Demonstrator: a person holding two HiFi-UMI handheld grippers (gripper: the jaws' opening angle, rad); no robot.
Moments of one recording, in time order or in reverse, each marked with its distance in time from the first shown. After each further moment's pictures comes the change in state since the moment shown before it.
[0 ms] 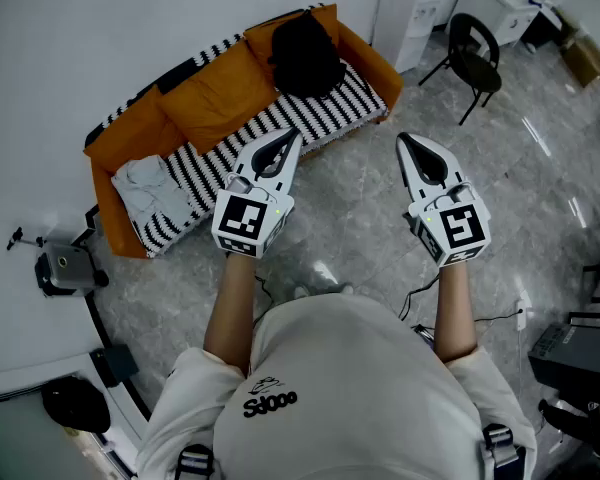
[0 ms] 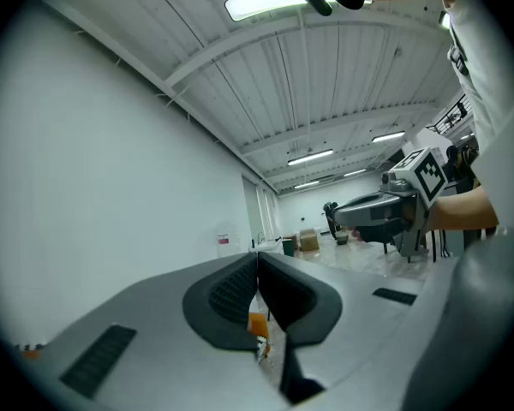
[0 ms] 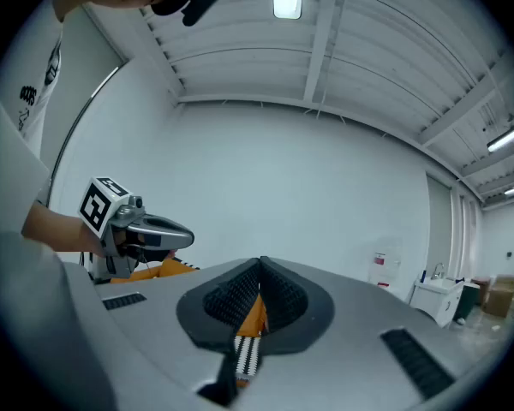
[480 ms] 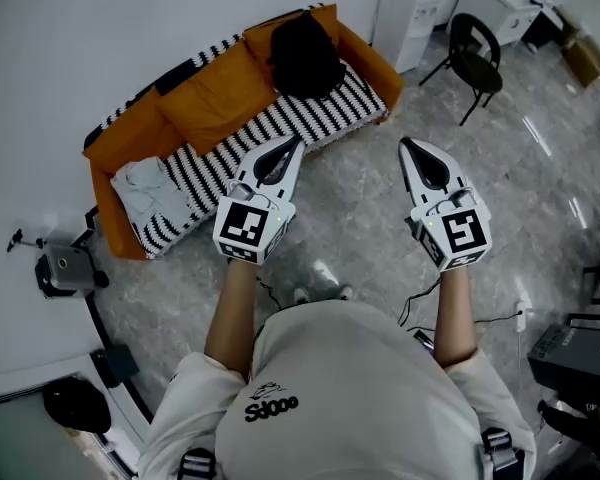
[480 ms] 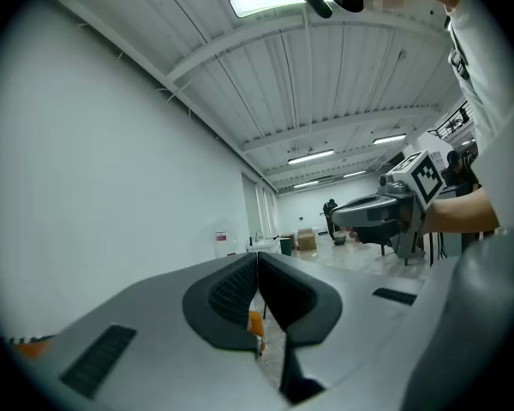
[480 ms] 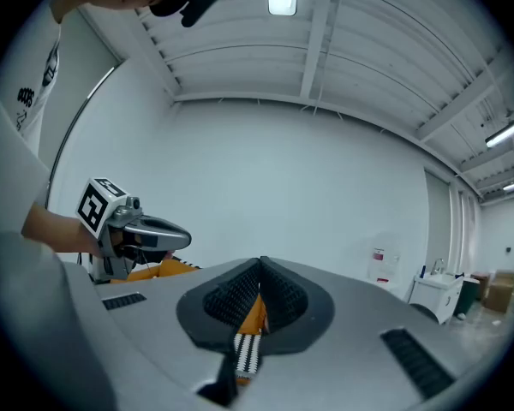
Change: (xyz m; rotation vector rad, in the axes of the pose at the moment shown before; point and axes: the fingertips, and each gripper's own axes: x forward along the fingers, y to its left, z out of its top) left arm 0.009 -0.003 -0.008 -0.024 0.012 -0.015; right arm 0.006 -0.007 -0.004 0.020 0.004 0.007
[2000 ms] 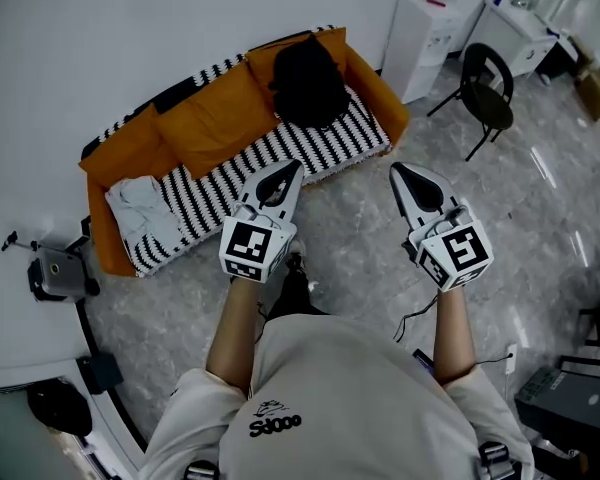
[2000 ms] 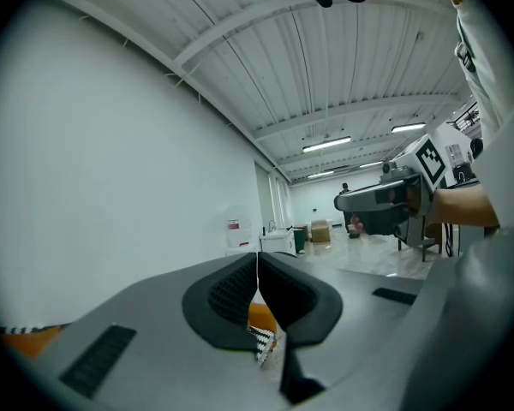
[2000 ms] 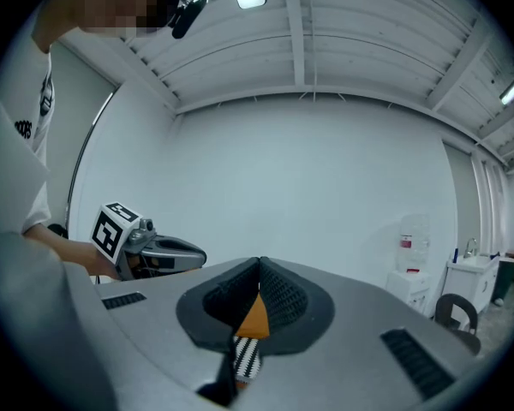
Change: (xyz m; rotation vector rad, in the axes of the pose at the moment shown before) left arm 0.117 0.032 -0.047 -0.017 0.064 0.092; right arm 0.077 -0.086 -0.039 0.077 -0.016 0.171
